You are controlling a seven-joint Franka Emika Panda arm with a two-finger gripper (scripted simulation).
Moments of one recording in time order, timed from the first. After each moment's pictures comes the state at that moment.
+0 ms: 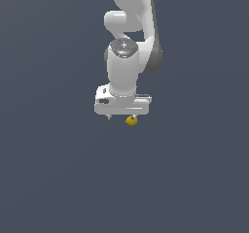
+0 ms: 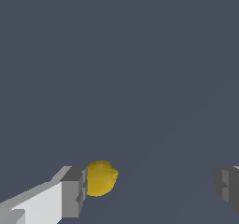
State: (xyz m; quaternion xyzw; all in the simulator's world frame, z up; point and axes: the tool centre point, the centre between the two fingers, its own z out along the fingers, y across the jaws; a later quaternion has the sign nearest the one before) arm 0.005 -0.011 0.177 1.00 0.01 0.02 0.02
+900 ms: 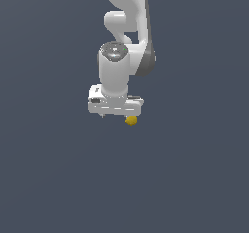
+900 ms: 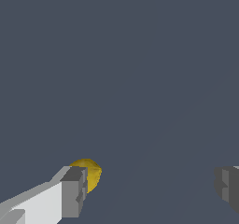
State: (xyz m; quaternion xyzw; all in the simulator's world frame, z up) arm -0.004 -0.041 0.168 1.00 -0.03 0.00 0.03
